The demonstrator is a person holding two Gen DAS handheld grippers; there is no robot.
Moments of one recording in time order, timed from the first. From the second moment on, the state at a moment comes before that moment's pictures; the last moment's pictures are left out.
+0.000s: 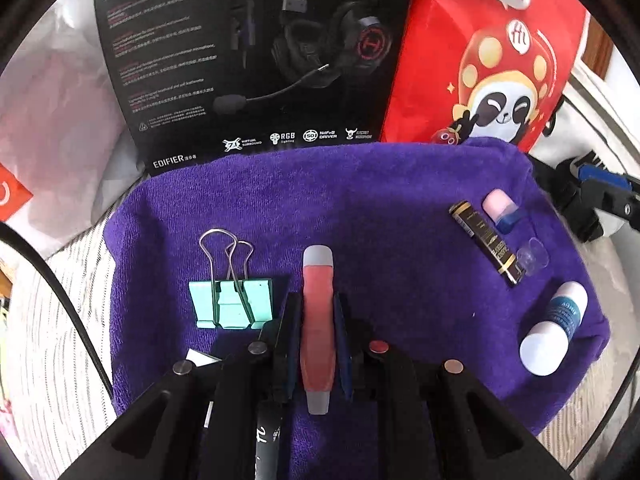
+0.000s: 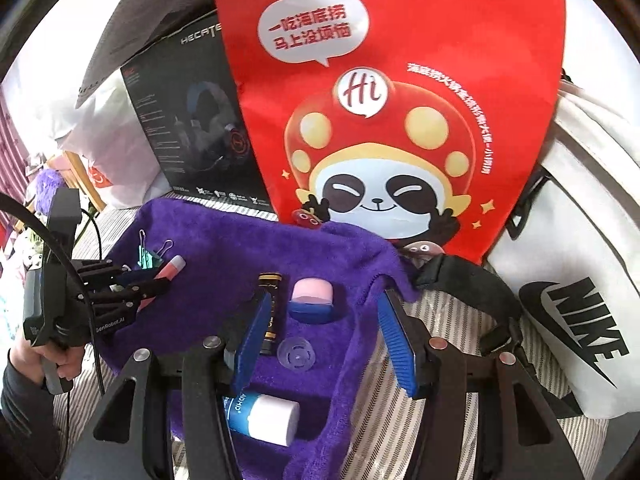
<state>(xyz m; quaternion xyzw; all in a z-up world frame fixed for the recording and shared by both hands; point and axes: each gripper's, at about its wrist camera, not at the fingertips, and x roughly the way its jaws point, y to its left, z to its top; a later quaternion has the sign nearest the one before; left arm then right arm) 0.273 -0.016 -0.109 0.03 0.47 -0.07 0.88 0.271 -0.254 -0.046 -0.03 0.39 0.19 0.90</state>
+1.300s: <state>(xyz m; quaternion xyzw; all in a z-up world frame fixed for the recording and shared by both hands) 0.149 -0.101 -0.104 0.05 0.49 -0.17 0.85 0.257 -0.302 -0.020 0.01 0.36 0.17 0.92</state>
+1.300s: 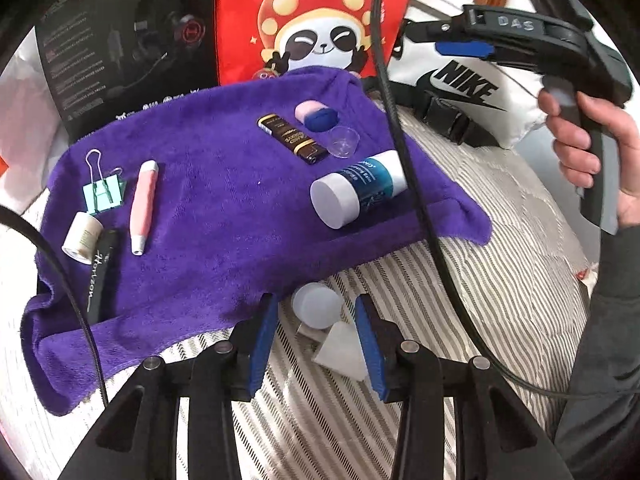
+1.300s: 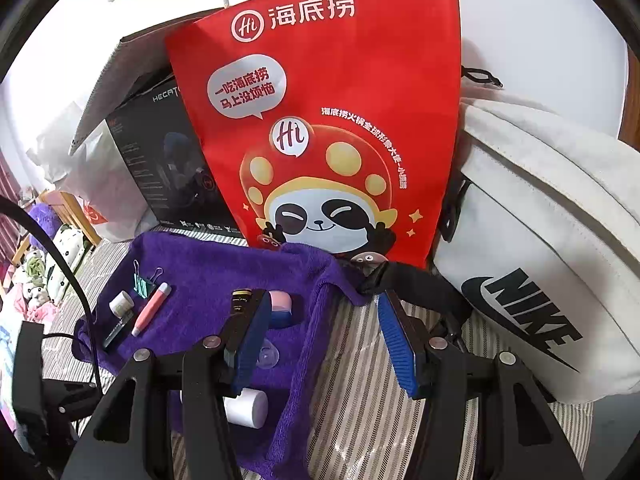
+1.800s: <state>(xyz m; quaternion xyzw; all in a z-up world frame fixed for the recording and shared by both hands) 0.164 -0.109 -0.117 0.04 0.52 -0.17 0.84 0.257 -0.299 -0.021 0.01 0.36 0.17 0.92</state>
